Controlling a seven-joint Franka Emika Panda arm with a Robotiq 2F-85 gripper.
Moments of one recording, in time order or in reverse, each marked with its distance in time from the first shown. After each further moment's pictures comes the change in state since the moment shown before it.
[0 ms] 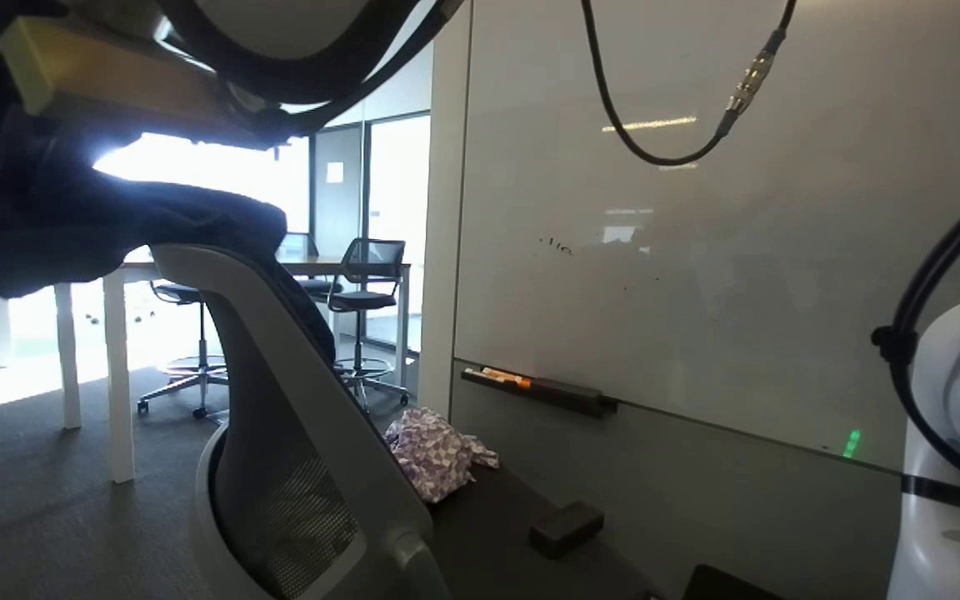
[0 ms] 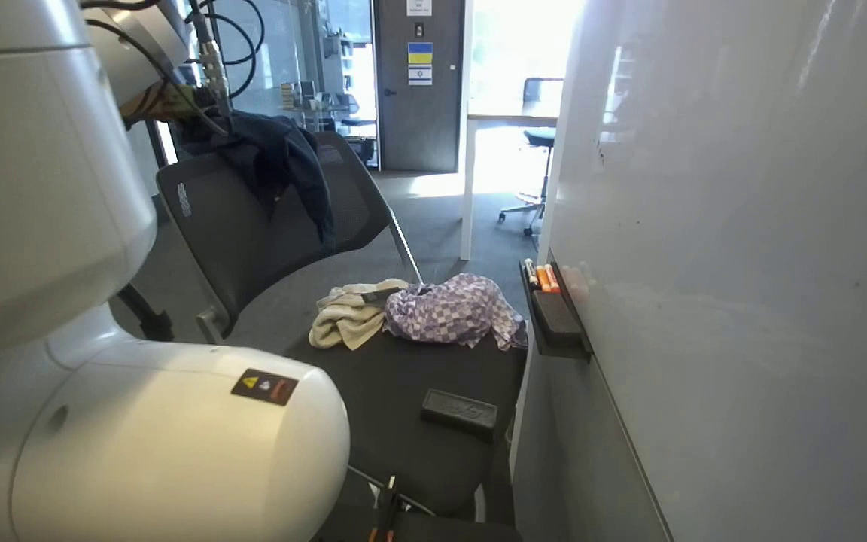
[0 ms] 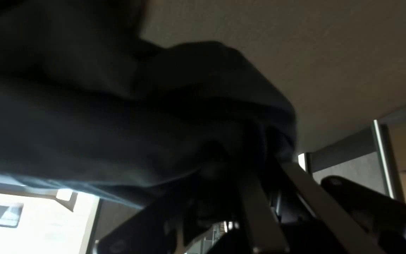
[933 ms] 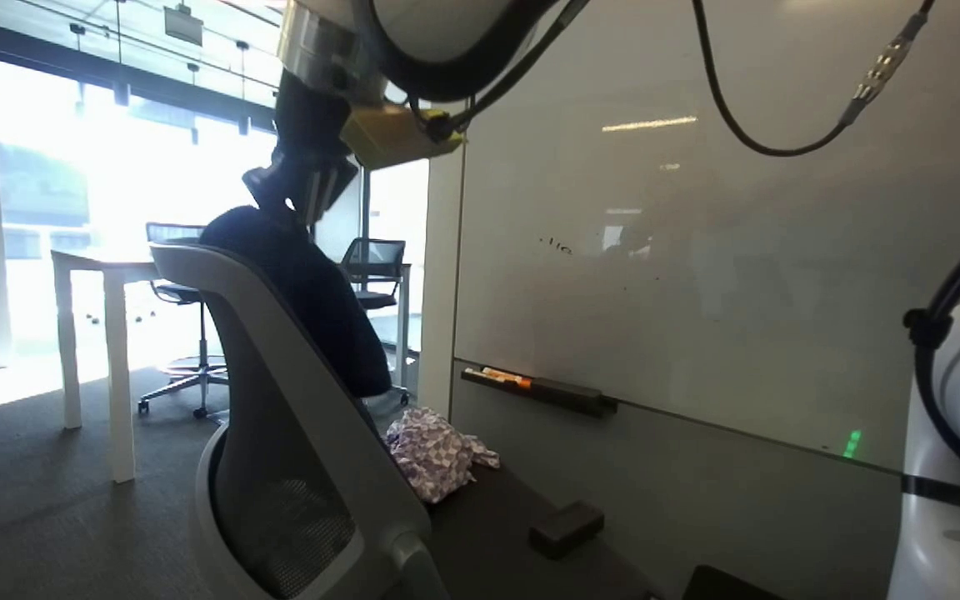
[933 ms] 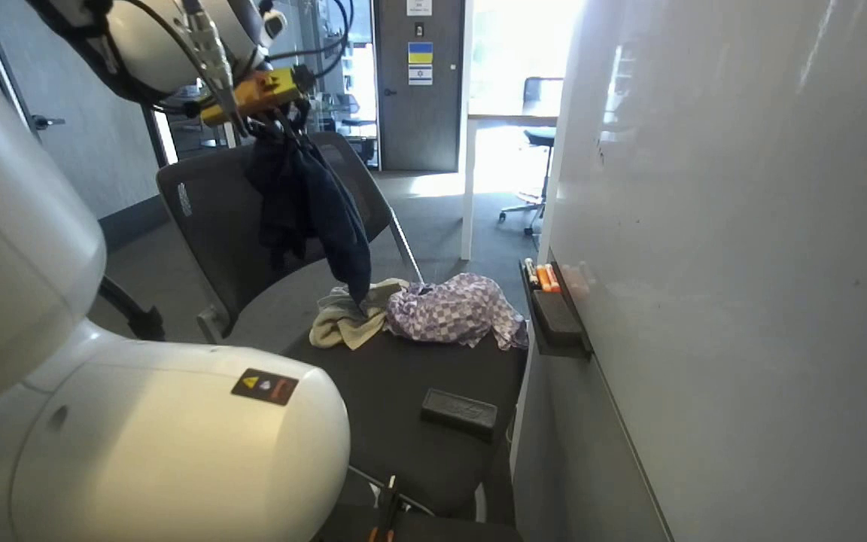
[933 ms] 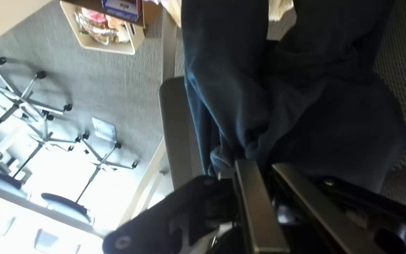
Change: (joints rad) arm 0.002 -0.243 -0.243 -0.193 0.163 -0.229 -0.406
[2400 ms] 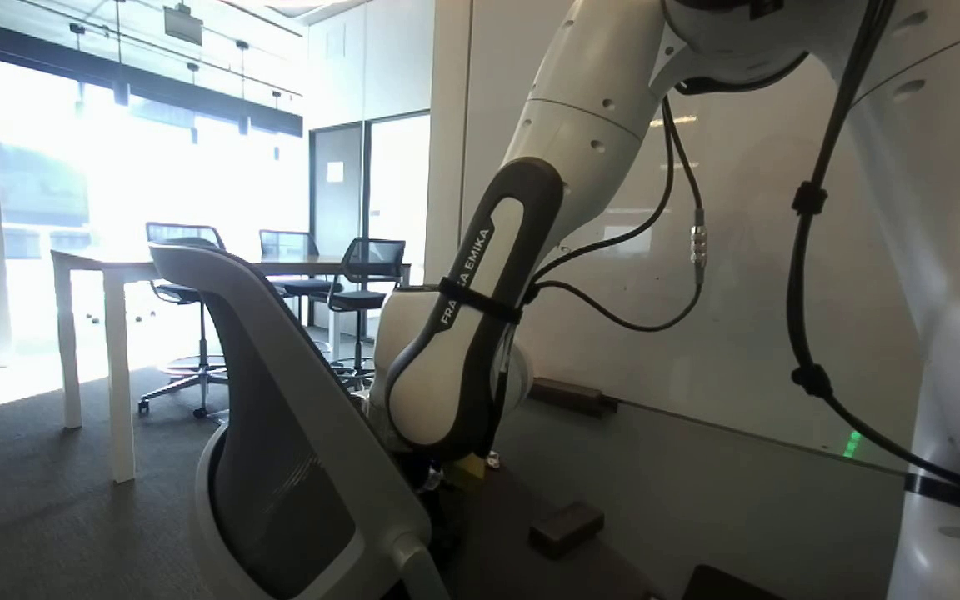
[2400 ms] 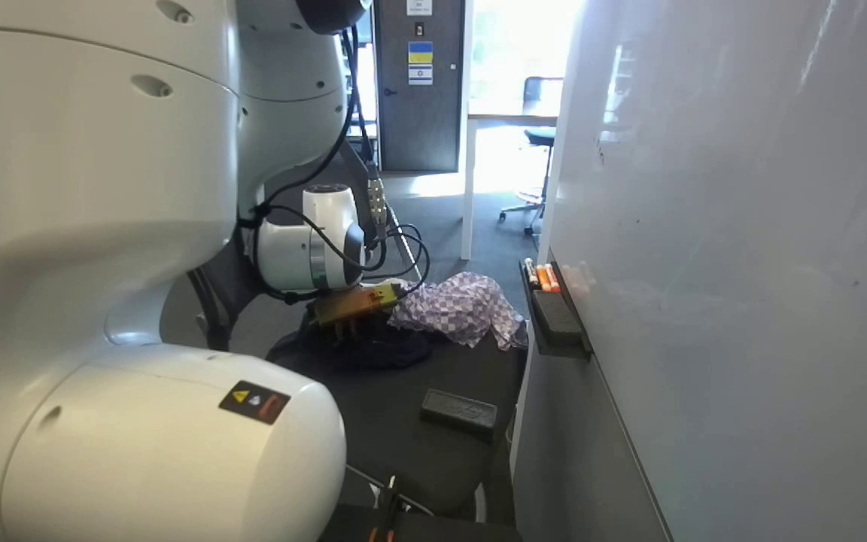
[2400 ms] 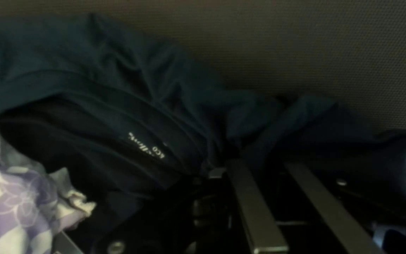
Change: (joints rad) arm -0.110 0.679 -0.122 -0.157 0.241 0.363 -0.618
